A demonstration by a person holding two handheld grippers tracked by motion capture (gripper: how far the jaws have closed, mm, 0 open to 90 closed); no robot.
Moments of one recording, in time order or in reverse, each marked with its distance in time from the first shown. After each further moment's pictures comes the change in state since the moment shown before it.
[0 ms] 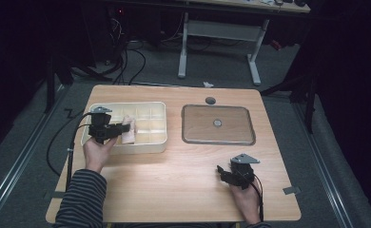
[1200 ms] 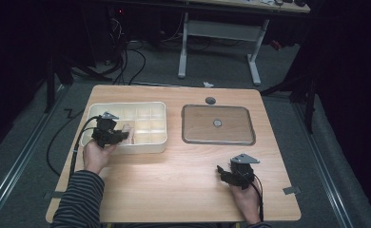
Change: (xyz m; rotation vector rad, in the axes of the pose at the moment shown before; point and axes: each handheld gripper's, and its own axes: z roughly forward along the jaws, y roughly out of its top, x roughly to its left) left arm 0.003 -0.014 0.018 0.153 0.092 0.115; right arm 0.000 0.000 0.000 0.000 0.000 -0.002
